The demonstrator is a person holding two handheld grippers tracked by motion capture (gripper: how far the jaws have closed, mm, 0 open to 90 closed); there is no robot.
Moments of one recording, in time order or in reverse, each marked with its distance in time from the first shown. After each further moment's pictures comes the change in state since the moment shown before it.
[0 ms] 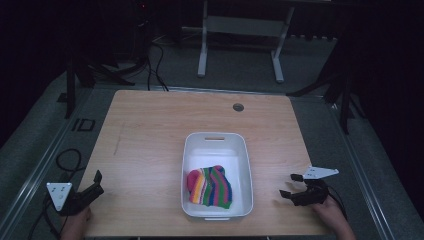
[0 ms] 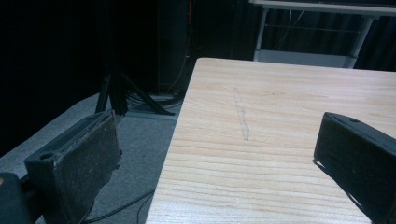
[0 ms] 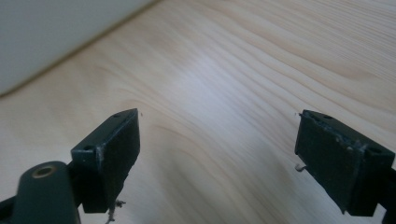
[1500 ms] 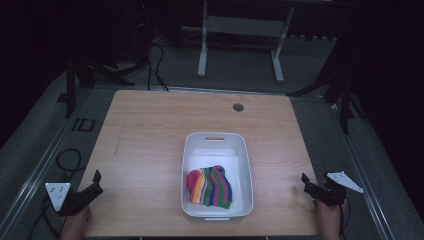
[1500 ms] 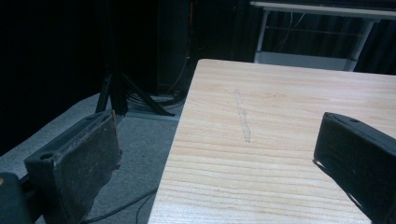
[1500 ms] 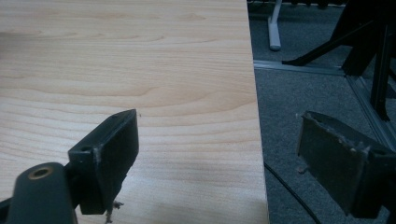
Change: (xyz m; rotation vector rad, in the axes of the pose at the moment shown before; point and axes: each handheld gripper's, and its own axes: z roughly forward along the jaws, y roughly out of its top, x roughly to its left) left arm 0.002 0.000 0.000 -0.008 0.006 -0.012; right arm -0.010 -0.034 -0.024 -0.277 -0.624 0.339
